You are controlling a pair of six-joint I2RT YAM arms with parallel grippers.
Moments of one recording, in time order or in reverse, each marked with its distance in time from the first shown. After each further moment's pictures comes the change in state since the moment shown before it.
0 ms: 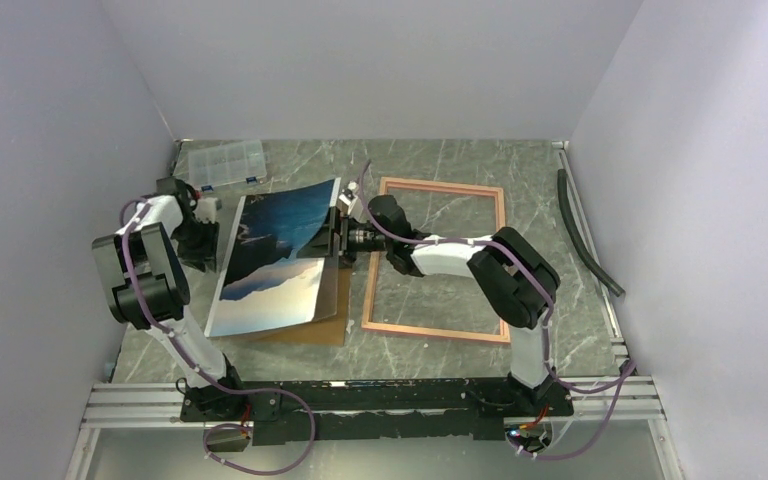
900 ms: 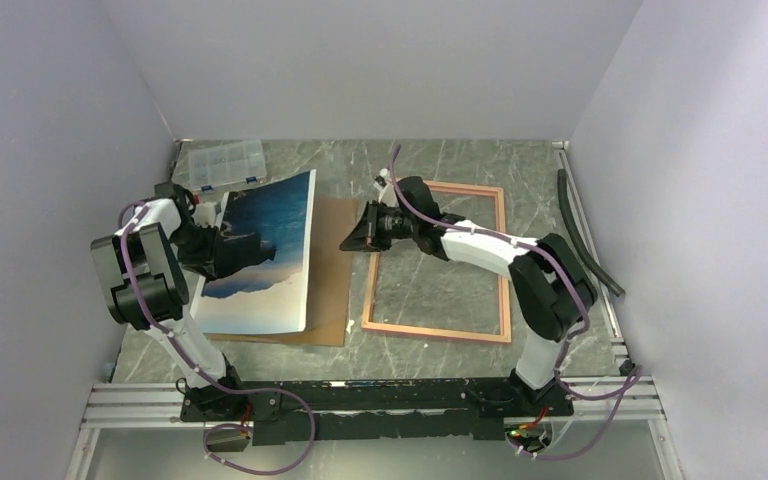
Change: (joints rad) left arm 0.034 0.000 -0.008 -0.004 0.032 0.008; right arm -0.131 -0.177 -0.025 -0.397 0.053 -0.203
